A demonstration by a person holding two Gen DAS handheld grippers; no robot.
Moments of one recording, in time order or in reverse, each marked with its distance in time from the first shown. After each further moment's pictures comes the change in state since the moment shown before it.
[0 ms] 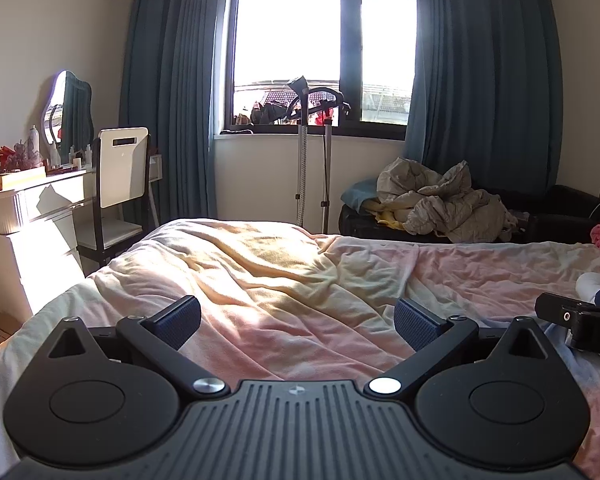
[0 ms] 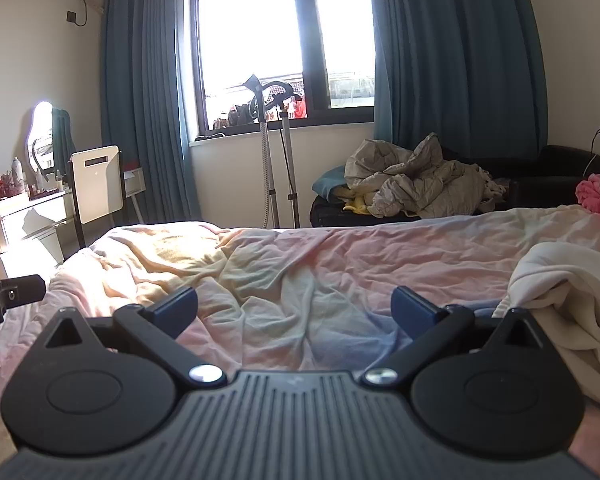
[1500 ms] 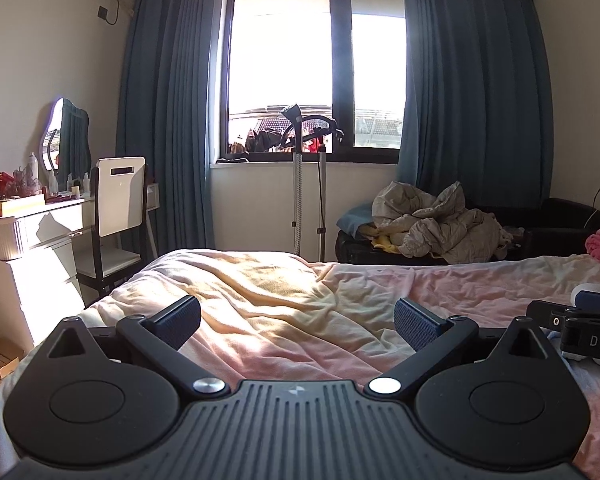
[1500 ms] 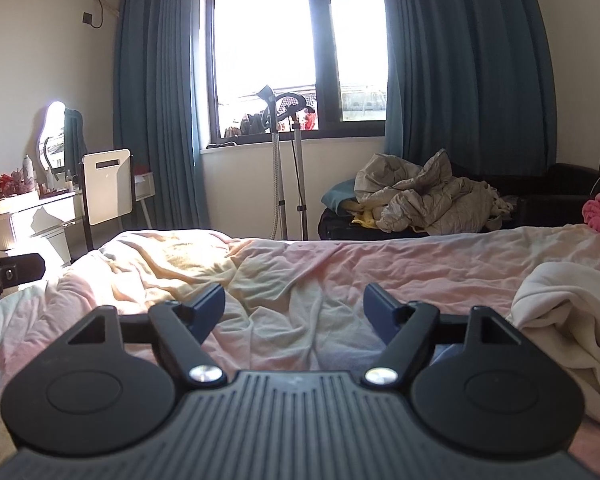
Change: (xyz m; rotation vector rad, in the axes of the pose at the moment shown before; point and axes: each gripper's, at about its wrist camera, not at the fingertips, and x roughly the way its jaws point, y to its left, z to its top) left arm -0.016 0.001 0.004 0.024 -0.088 -0.012; right arm -0.008 0.006 0.005 -0.039 -0.038 0.025
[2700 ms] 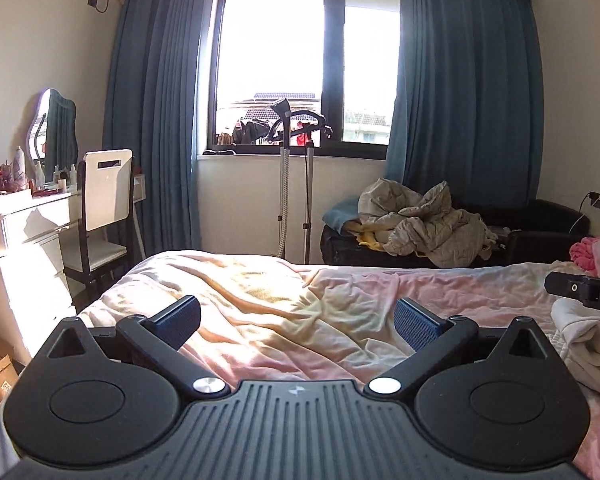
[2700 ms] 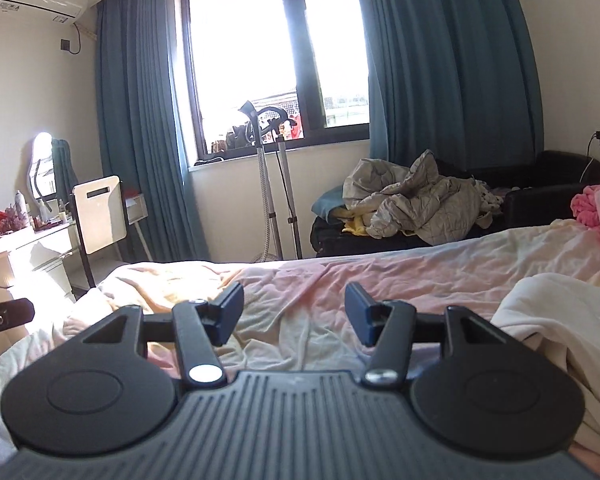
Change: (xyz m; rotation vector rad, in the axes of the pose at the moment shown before) left arm 0.001 0.002 0.036 -0.038 0.053 -0.042; right arm -0.020 -0.020 0.057 0.076 0.000 -0.006
